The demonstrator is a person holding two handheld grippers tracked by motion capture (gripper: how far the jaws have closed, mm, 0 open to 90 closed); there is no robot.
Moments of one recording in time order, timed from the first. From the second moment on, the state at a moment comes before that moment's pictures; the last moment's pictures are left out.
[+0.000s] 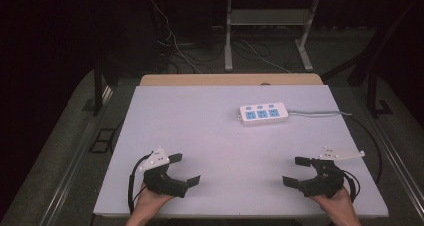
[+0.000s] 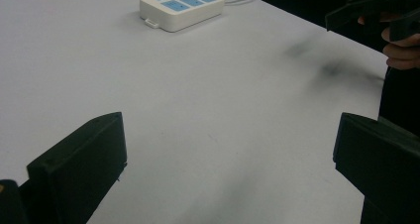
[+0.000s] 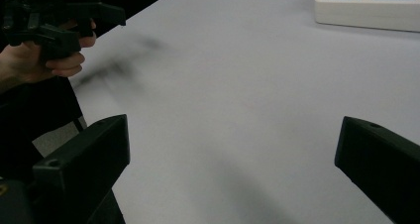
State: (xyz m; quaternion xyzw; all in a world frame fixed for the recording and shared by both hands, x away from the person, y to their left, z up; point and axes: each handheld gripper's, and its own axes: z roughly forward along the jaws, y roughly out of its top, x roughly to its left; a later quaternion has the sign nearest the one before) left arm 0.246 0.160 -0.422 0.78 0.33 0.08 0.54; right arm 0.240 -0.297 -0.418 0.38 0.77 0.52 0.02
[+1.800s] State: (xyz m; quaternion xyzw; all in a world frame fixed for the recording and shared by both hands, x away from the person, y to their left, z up) left arm 0.250 0.163 -0.425 0.78 0.33 0.08 0.53; right arm 0.265 -0.285 -0.395 0.38 0.80 0.47 0.00
